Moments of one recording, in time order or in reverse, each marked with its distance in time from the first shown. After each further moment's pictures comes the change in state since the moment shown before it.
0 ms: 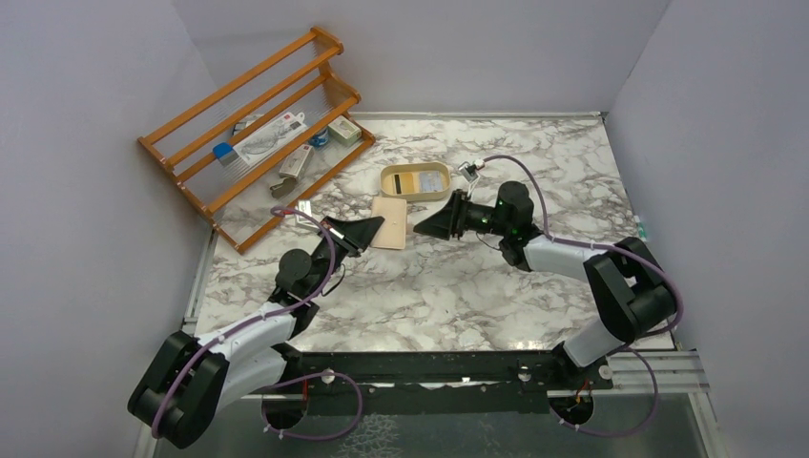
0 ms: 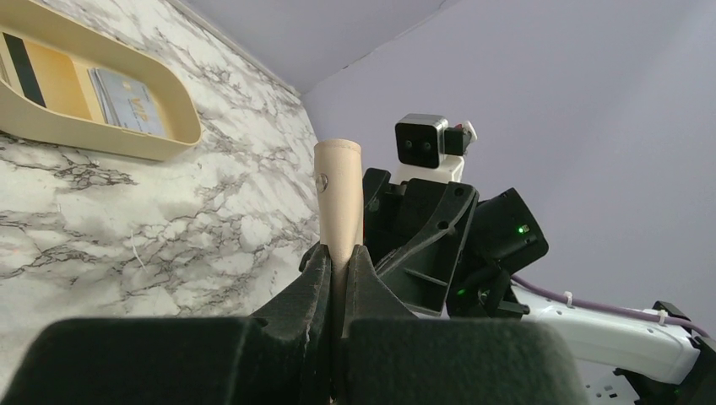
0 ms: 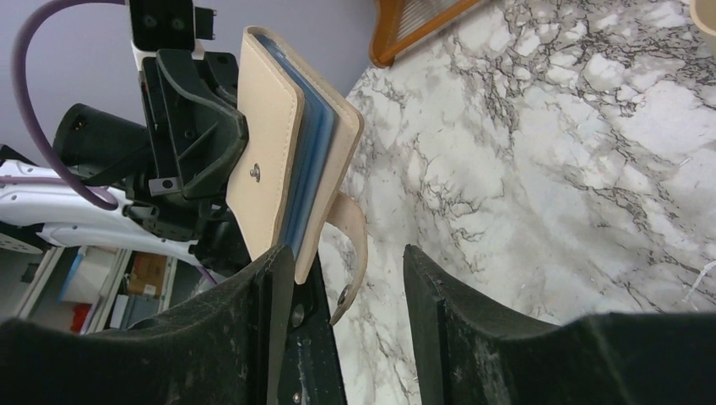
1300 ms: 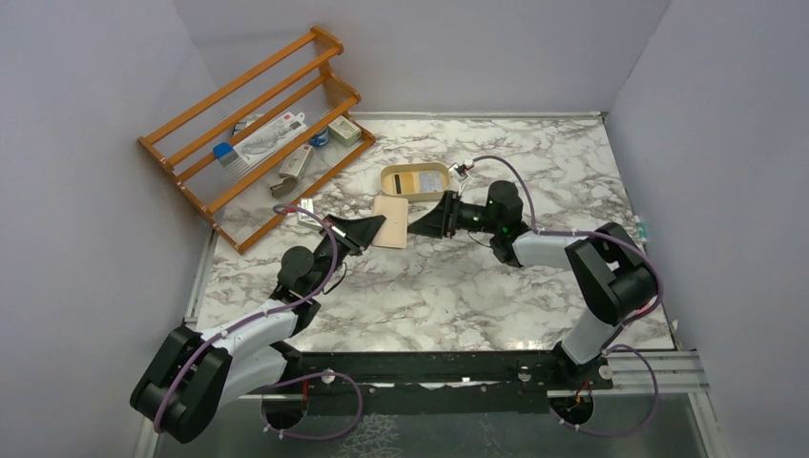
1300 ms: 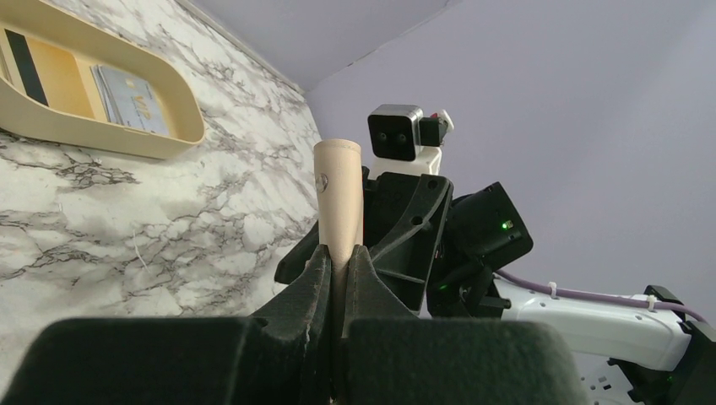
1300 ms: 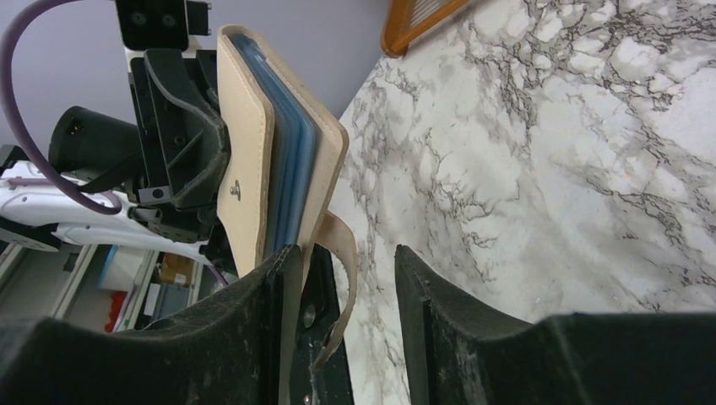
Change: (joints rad) left arm 0.000 0.034 0.016 0.001 0.007 -0.004; right arm 0.024 0.130 0.042 0.106 -0.035 0.080
